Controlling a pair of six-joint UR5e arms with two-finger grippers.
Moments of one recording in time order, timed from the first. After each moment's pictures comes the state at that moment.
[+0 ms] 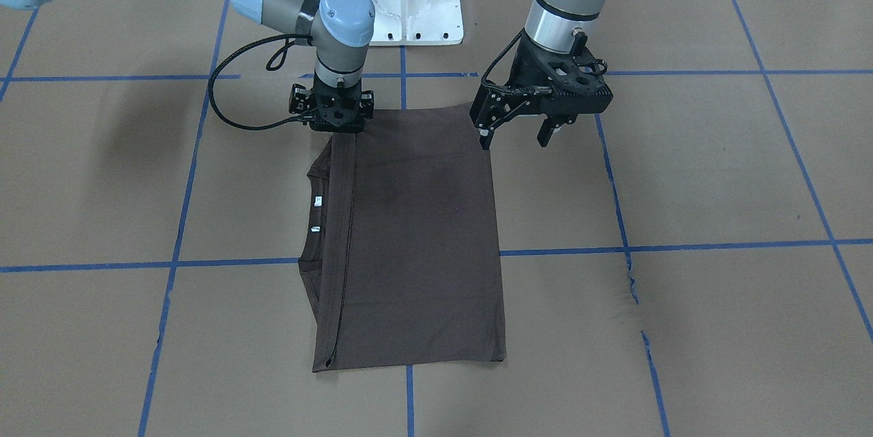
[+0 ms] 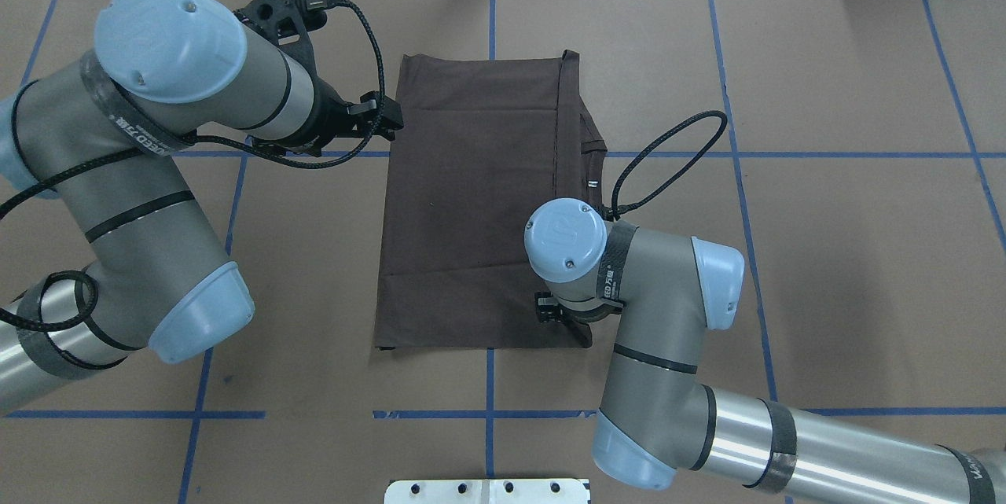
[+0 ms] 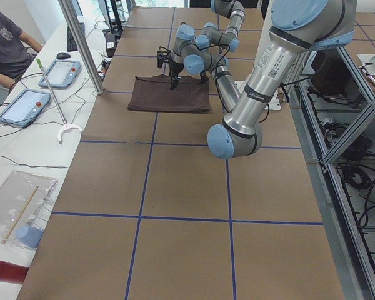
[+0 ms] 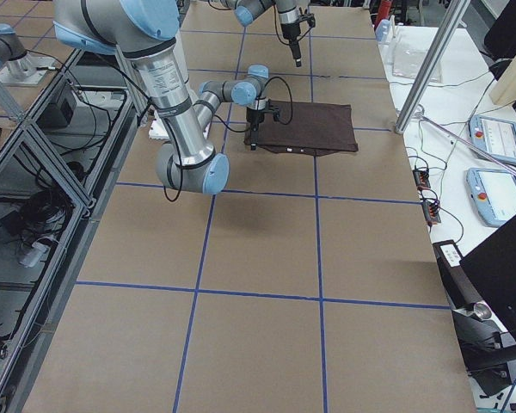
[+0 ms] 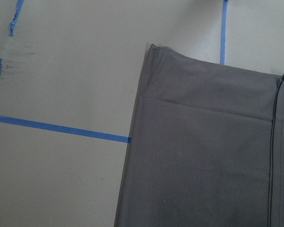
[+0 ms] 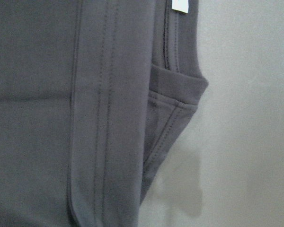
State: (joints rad) left arm -0.70 -2.15 -1.92 -1.60 -1.84 -1.31; right arm 0.39 -0.95 1.70 -1.87 1.80 1.17
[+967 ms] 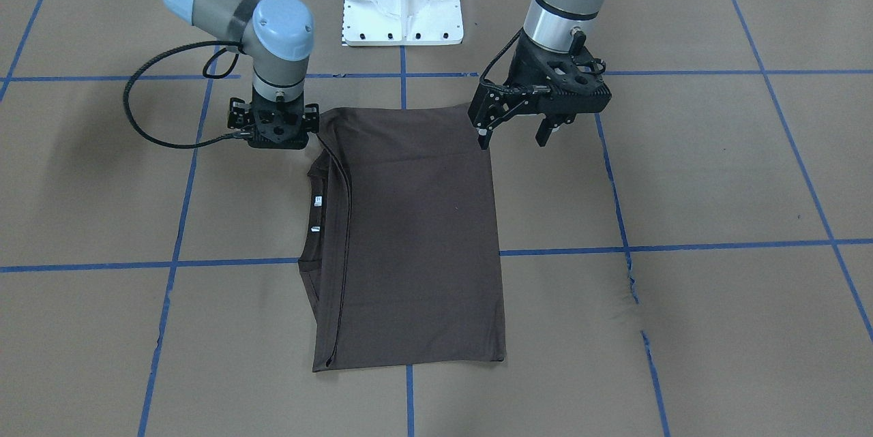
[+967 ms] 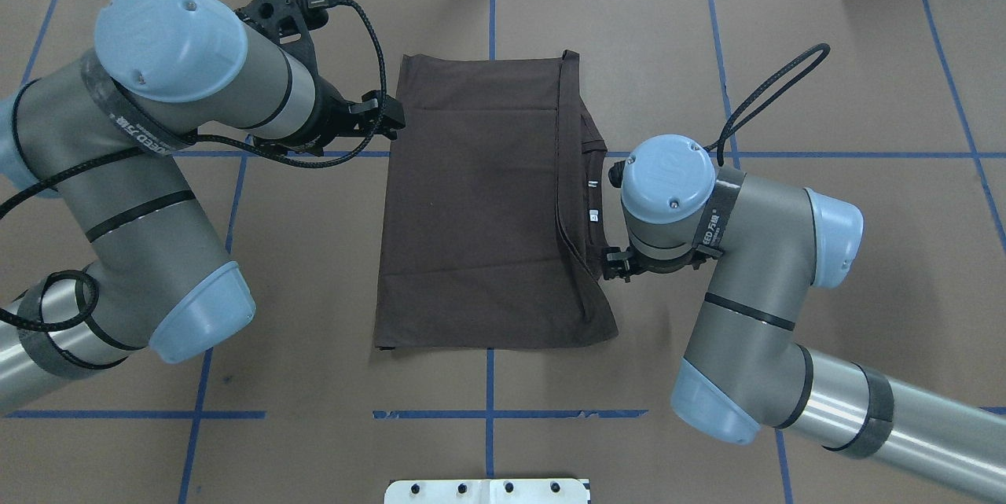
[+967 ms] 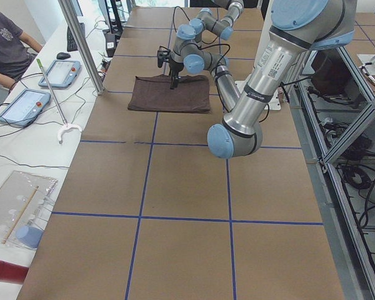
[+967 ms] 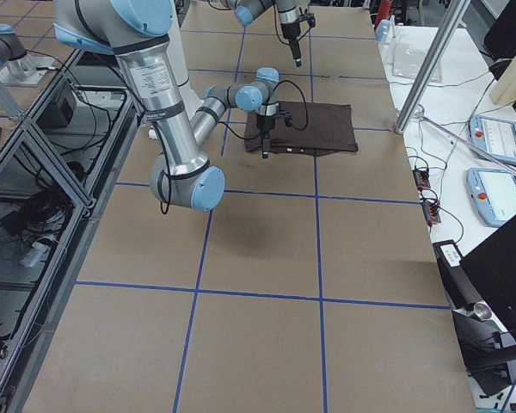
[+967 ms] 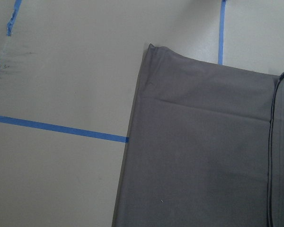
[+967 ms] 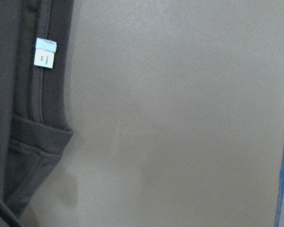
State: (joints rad) left arm -0.70 -2.15 -1.92 -1.60 -1.84 -1.31; right arm 0.52 -1.06 1.85 -1.87 1.82 0.99
